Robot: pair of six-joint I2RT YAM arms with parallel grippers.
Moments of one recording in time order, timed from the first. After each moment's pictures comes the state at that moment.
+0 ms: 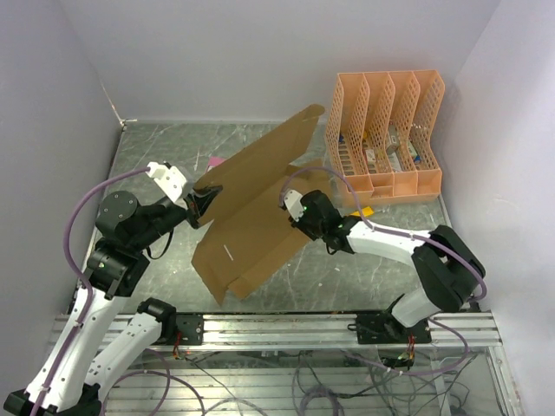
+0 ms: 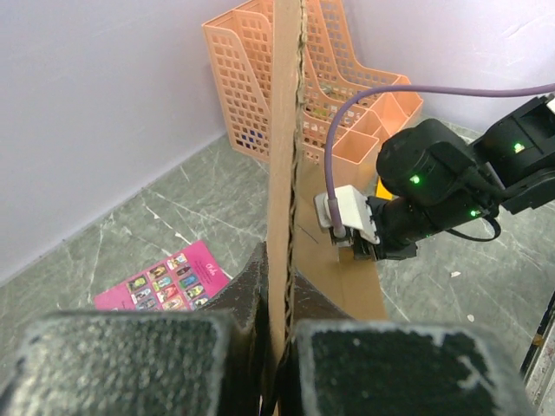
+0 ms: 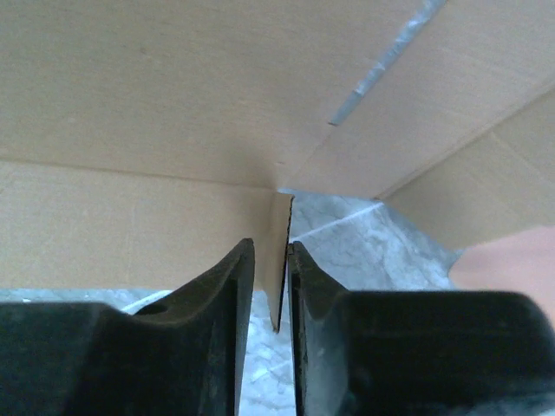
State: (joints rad) left arm -0.40 0.65 0.92 -0.21 0.44 0.09; right arm 0.76 1.54 0.77 -0.01 0.17 -0.34
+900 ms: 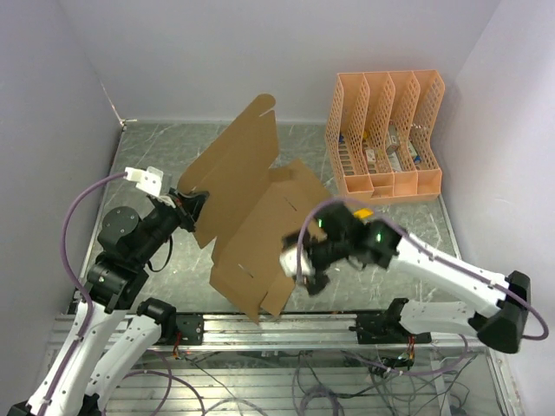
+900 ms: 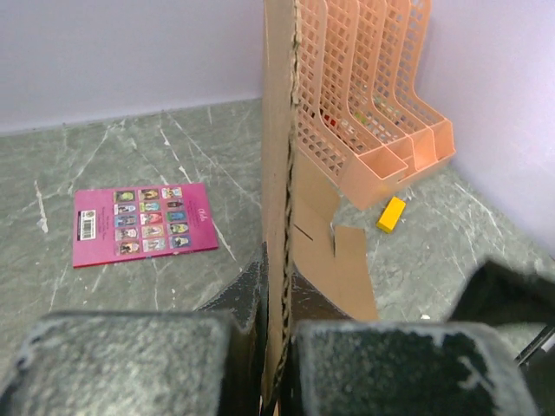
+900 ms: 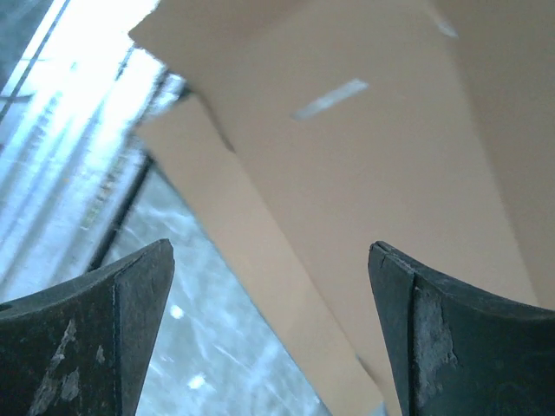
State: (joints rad) left arm -0.40 0.55 0.82 -0.26 0.17 -0.22; right arm 0.89 1.18 1.07 -0.75 -0.58 -1.05
